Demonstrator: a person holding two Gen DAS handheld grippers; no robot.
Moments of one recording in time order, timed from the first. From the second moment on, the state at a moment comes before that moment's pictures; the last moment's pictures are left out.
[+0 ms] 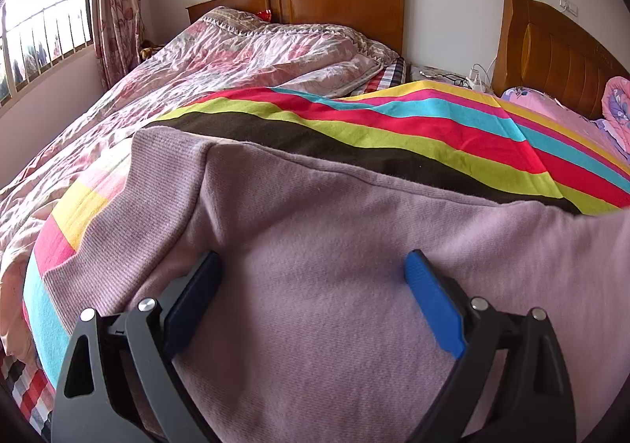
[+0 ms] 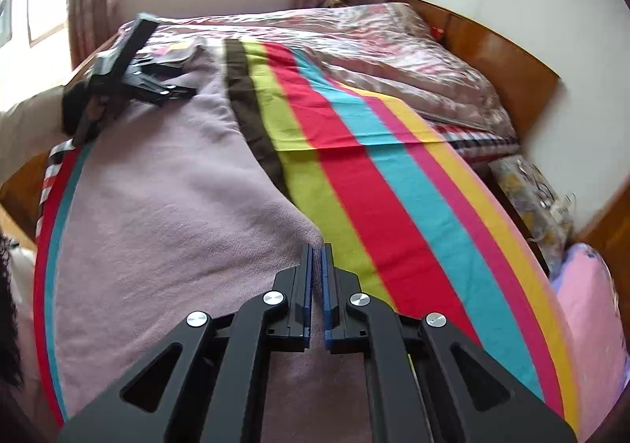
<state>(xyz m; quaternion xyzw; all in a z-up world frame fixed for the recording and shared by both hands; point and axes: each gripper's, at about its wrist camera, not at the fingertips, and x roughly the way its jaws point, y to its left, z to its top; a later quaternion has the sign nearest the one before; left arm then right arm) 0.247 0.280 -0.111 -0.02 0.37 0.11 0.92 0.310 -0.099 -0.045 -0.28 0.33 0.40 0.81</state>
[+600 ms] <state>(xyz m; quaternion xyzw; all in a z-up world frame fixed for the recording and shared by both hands) 0.242 0.280 -0.110 -0.02 0.36 0.11 0.92 0.189 -0.145 -0.035 -0.09 0.38 0.44 0.81</state>
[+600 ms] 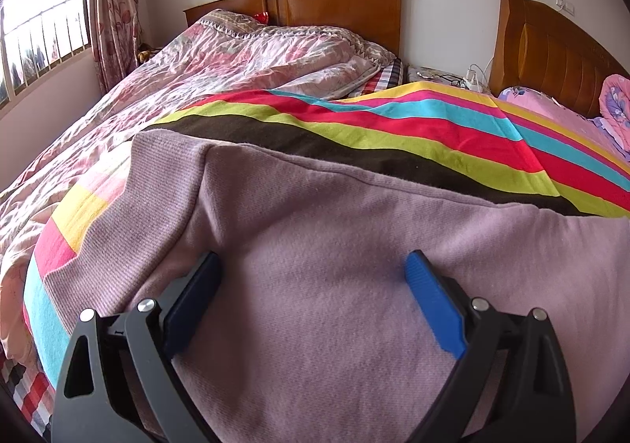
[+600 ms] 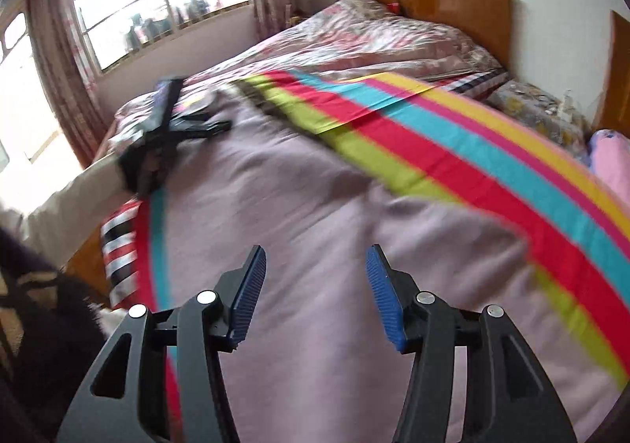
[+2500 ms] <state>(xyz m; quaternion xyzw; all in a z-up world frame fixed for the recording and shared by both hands) 0.140 0.094 -0.073 -0.08 0.45 -0.11 0.89 0.122 -0.212 -0.064 -0.01 0.39 0.23 0.89</state>
